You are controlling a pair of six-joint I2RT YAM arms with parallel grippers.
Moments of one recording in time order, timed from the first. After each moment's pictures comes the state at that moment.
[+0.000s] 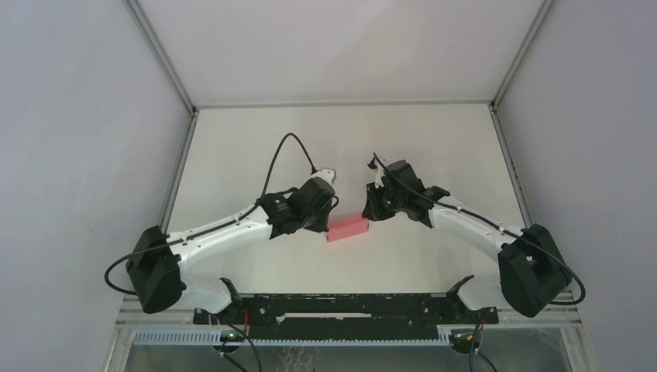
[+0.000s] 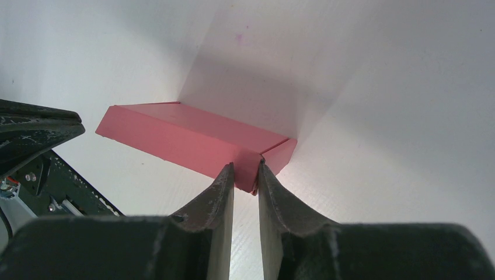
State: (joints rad) left arm -0.94 1.36 1.00 -0.57 -0.23 -0.57; right arm 0.60 1.36 0.82 -0.30 -0.24 0.31
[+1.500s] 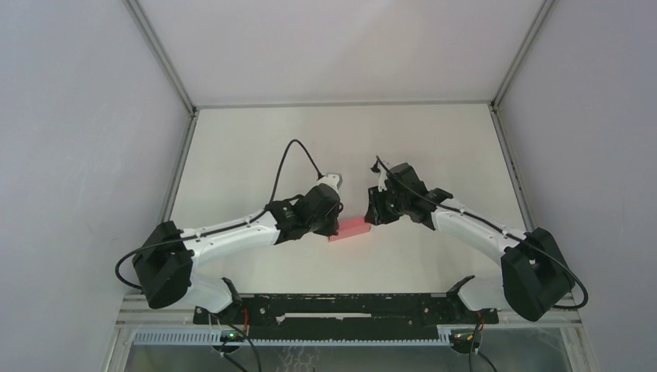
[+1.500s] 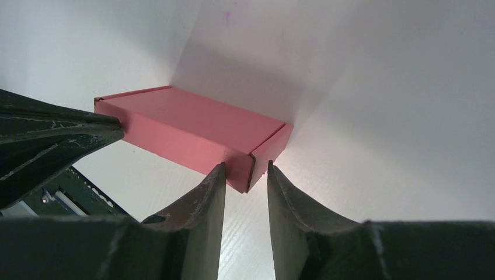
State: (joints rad) left arm -0.96 1.41 0.91 -0.36 -0.18 -0.63; right arm 0.59 1.34 0.79 -0.33 -0.24 0.31
